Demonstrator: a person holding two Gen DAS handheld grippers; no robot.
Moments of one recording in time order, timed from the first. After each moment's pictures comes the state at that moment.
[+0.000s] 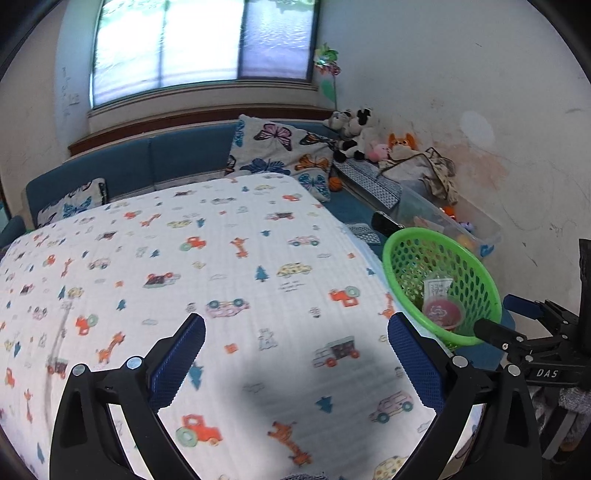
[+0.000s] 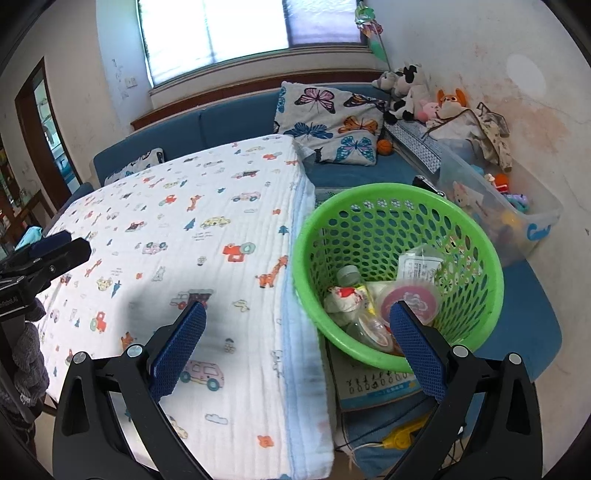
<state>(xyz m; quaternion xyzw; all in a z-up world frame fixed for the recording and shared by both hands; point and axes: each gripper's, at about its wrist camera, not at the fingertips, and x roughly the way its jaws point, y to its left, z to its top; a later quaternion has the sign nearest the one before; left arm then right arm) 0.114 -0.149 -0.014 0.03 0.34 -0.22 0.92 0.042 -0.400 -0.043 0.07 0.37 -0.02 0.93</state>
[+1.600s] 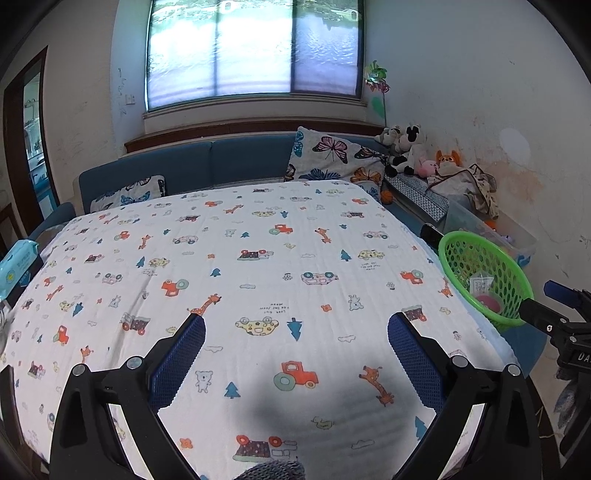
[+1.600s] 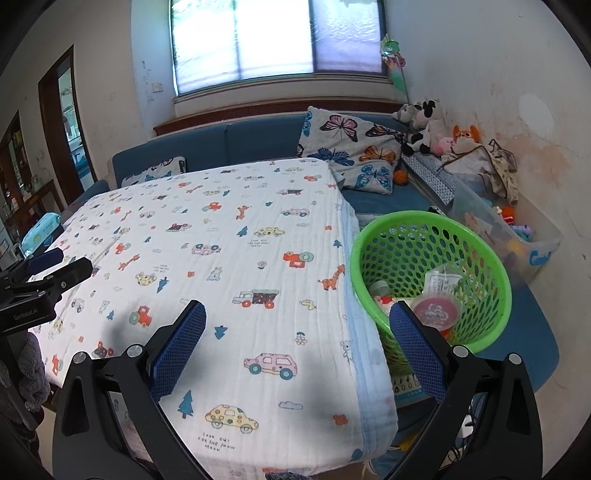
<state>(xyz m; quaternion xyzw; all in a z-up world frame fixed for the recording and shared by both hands) 0.064 -0.062 -0.015 0.03 0.31 -0.12 0.94 0.006 -0.325 -0.023 0.03 0.32 0.00 0.95</state>
